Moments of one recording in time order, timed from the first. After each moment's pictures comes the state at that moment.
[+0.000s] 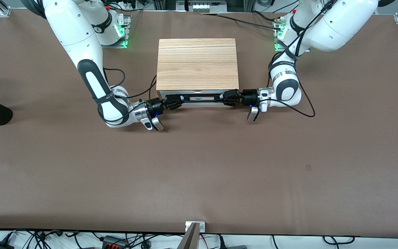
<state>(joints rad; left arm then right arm) 0.09 0.60 -0.49 -2.21 -1.83 1.98 1.27 0.32 0.74 0.06 -1.89 1.62 1.63 -1.00</state>
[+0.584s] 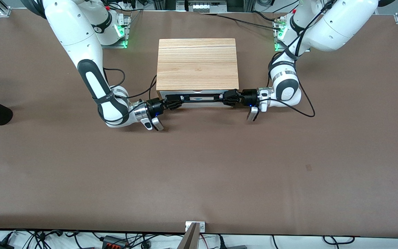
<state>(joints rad) 0.09 0.60 -0.50 -2.21 -1.83 1.98 1.27 0.32 0.74 0.06 -1.88 1.62 1.63 -0.99</state>
